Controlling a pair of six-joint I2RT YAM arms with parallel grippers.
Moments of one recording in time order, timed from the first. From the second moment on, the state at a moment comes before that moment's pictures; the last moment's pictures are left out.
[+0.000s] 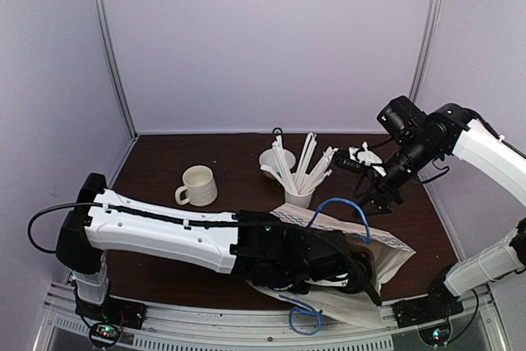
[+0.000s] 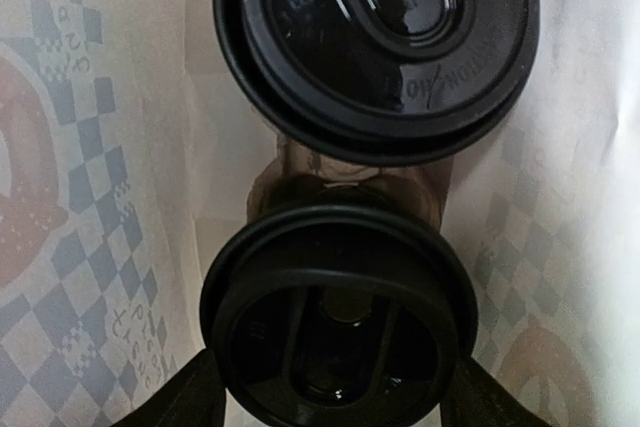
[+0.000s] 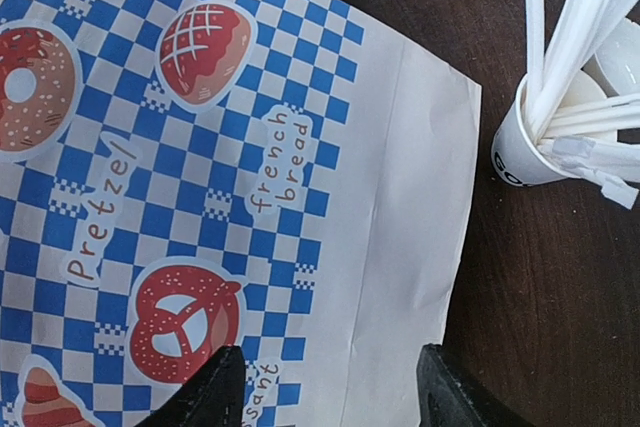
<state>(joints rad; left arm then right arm) -1.56 2.02 1.77 -0.88 -0.58 0.53 0.59 1.30 1.35 -1.23 -0.53 -0.62</state>
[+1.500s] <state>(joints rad) -1.26 2.24 2.15 -1.07 -0.02 0.45 0.21 1.38 1.31 -1.37 -0.70 -0.79</state>
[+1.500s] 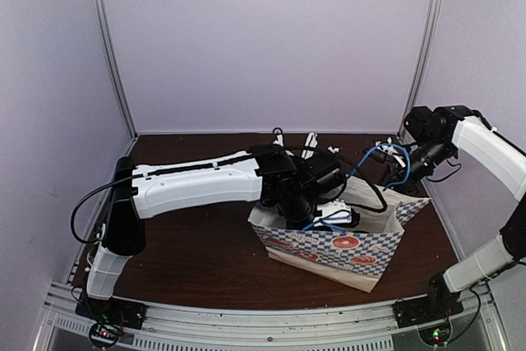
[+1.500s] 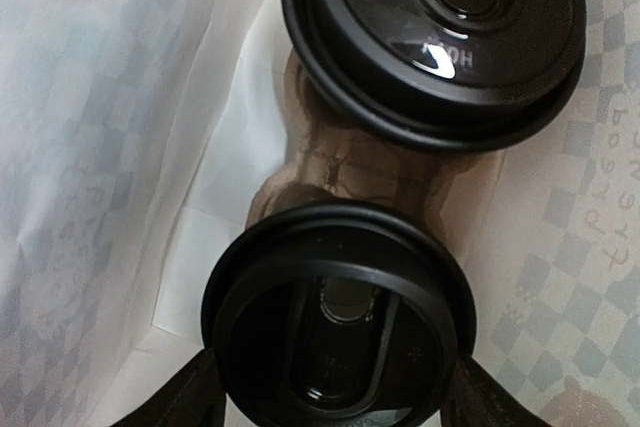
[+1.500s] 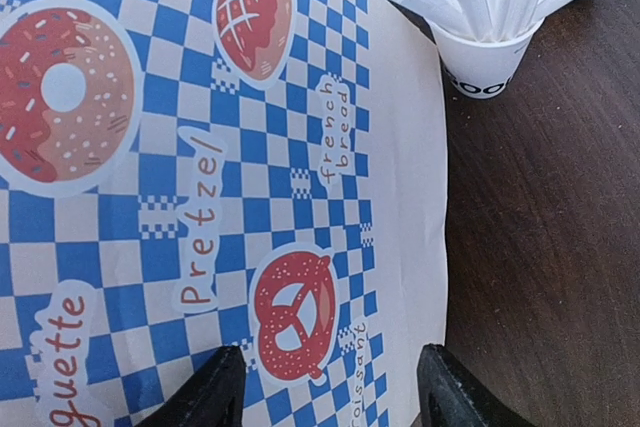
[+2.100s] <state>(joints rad) -1.23 2.28 2.22 -1.09 0.04 0.39 0.18 1.37 1.32 -1.31 -0.68 -0.71</state>
